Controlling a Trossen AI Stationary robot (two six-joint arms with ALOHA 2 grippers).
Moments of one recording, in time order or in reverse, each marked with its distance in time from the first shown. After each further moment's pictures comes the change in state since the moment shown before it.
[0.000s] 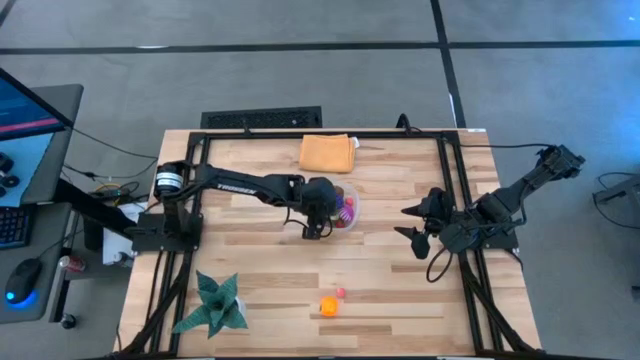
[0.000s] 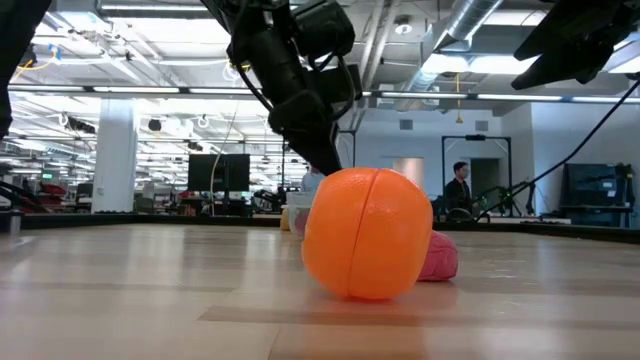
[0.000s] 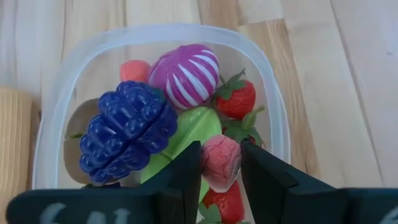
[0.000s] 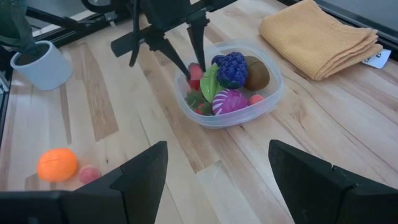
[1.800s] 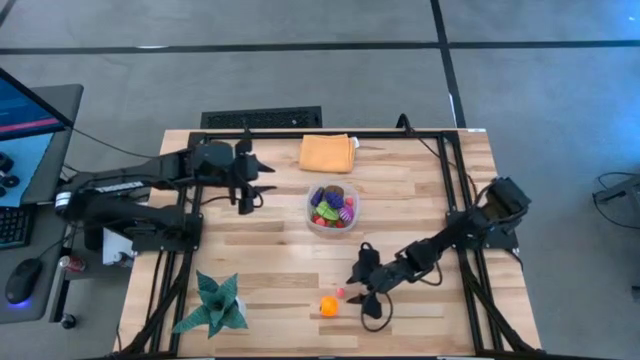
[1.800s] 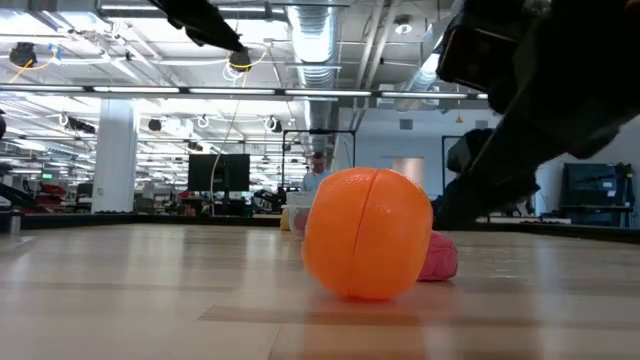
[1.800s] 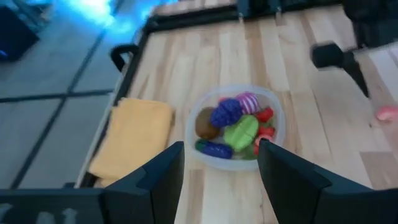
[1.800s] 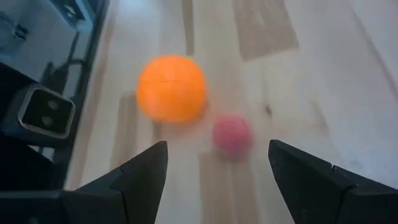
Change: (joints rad) left arm 0.123 -0.888 -0.329 -0.127 -0.024 -0.010; right arm -0.055 0.914 0.050 0.978 -0.575 -0.209
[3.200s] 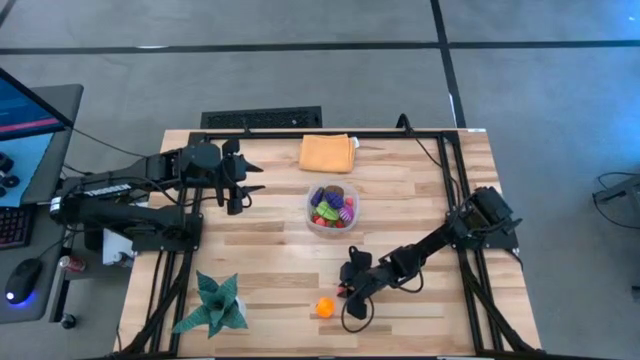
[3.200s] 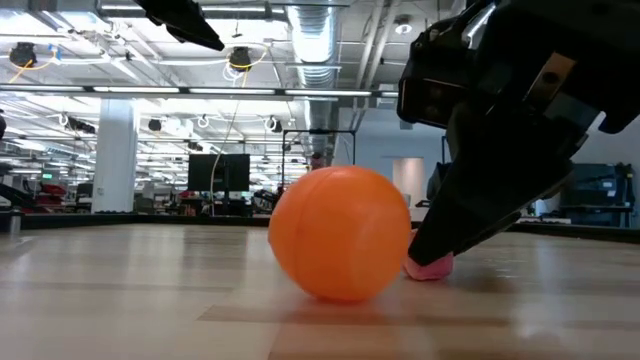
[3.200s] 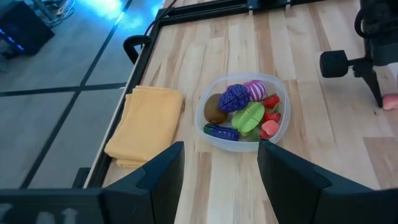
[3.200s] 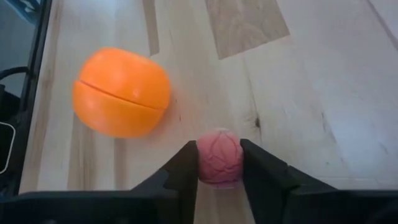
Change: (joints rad) left arm 0.000 -0.113 -0.021 -0.097 -0.047 -0.005; right arm -0.026 0.181 0.149 -0.092 0.006 0.069
